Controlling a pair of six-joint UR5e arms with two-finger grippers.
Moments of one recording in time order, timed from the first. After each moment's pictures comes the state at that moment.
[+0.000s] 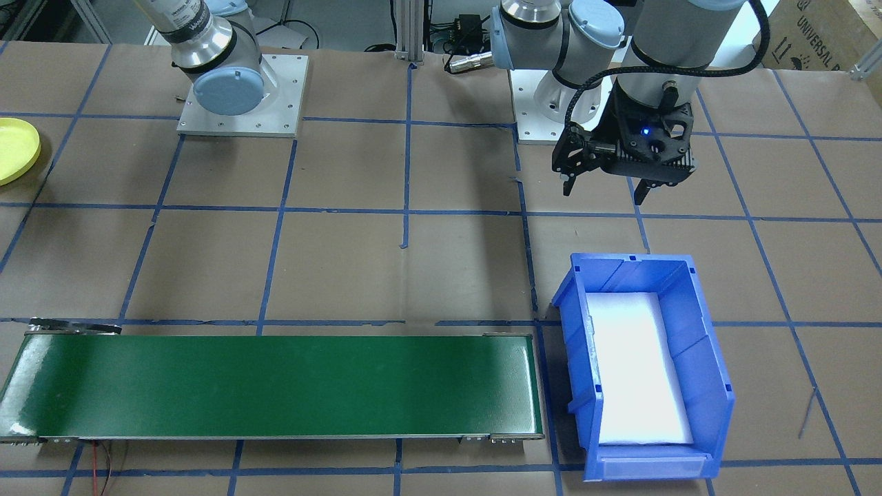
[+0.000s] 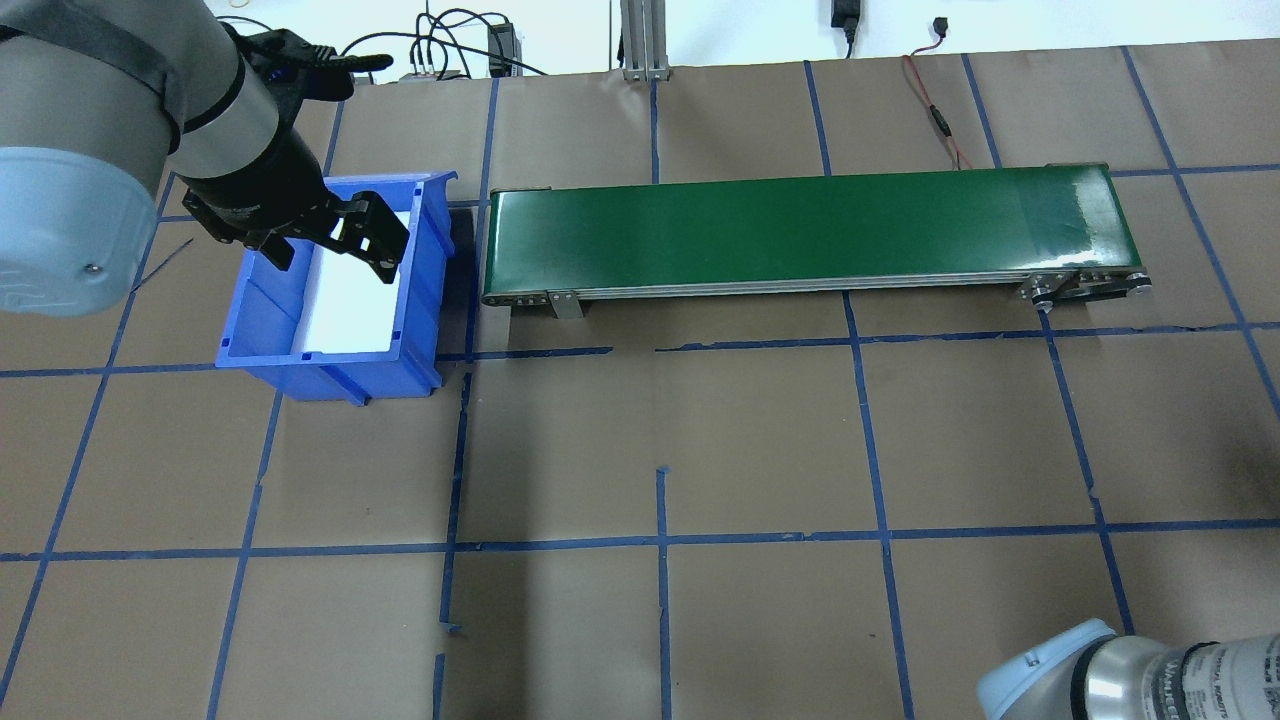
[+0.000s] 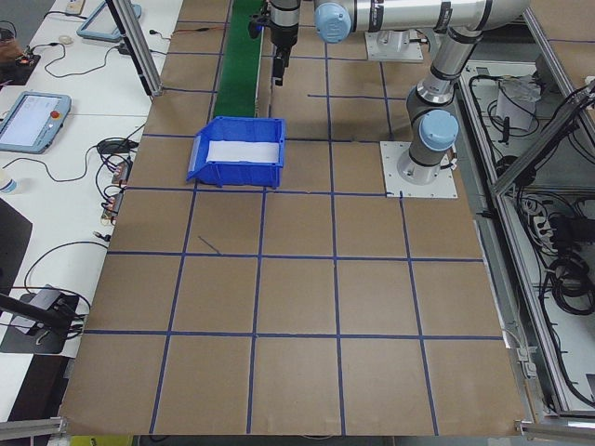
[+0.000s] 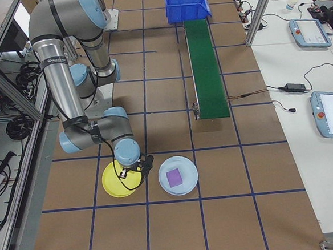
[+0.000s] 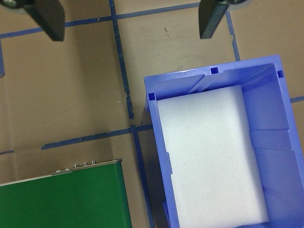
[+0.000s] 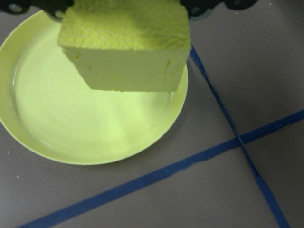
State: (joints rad) left arm -1.55 -1.54 -1.69 -1.43 1.60 0.19; right arm 0.24 -1.29 1.83 -1.88 -1.67 -0.95
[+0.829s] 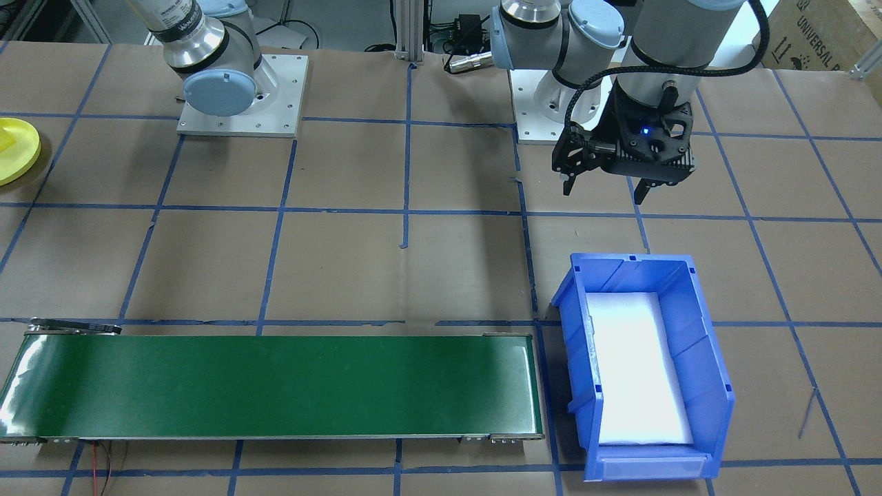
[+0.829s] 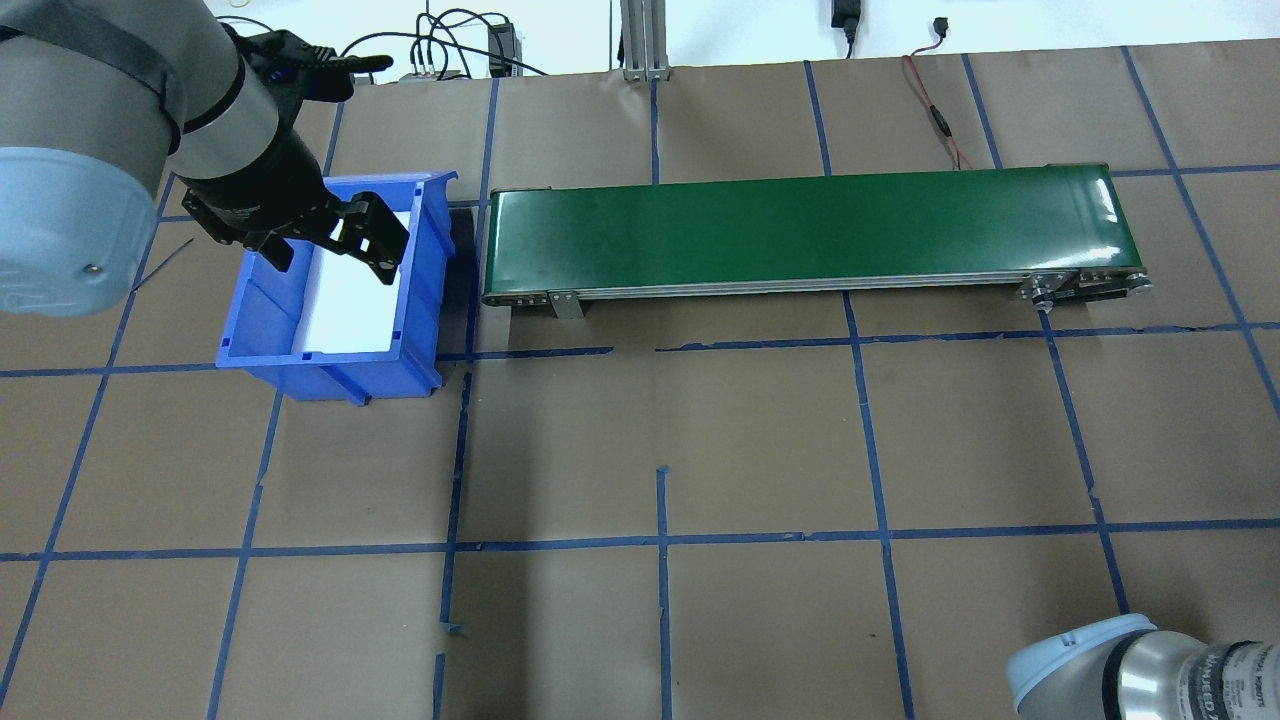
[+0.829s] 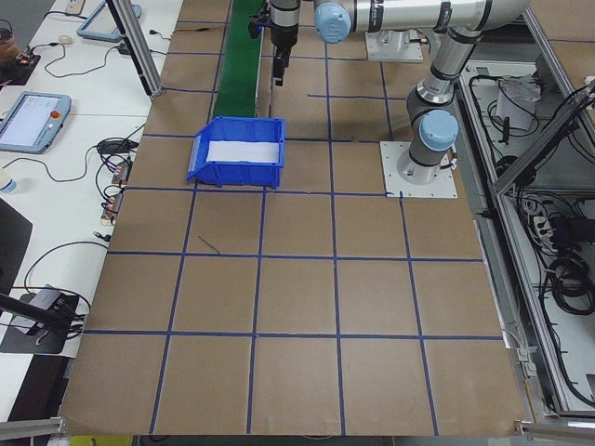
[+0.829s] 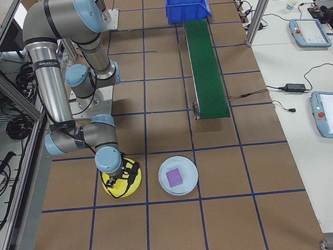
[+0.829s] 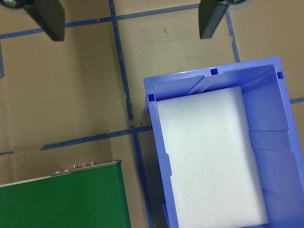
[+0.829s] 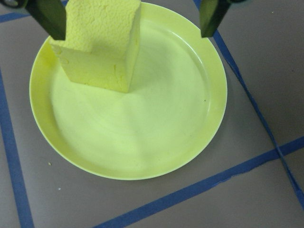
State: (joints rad) left arm -1.55 -1.54 -1.69 -1.43 1.60 0.19; right arm 0.19 -1.30 1.85 -1.97 -1.65 -1.02
